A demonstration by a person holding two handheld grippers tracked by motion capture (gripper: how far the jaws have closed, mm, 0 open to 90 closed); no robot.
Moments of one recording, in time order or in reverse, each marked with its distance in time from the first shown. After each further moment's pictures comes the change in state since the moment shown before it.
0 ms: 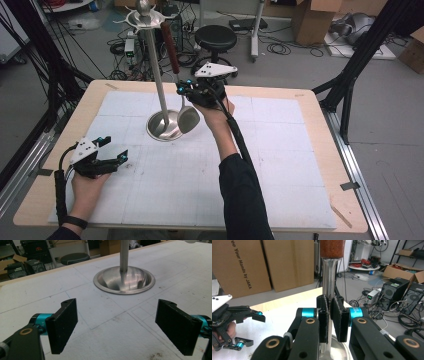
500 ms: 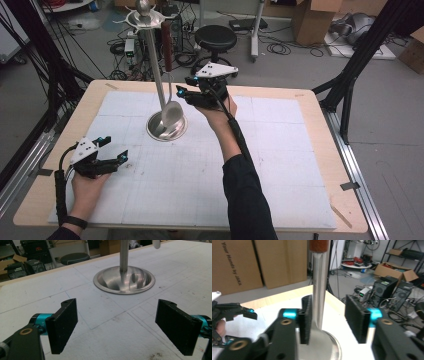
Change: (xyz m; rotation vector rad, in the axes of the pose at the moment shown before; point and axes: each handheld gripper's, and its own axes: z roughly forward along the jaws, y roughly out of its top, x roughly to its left) left arm 0.000 0.000 0.000 0.000 -0.001 -0.002; right arm 0.002 0.002 -0.007 0.023 -0.066 -0.031
